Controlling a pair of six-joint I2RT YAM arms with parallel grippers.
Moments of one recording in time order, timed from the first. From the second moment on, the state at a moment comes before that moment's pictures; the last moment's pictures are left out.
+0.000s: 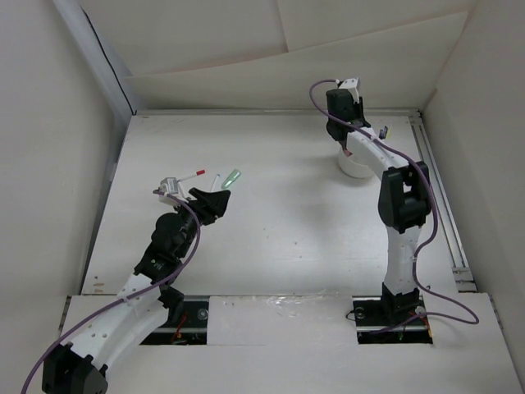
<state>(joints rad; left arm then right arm) -0.49 0.59 0.32 0.22 -0.15 -0.86 0.29 2.12 1.82 -0.22 0.83 -0.09</state>
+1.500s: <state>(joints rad) -0.49 0.56 0.32 0.22 -0.15 -0.86 0.61 2.03 1.80 -0.23 0.34 0.06</state>
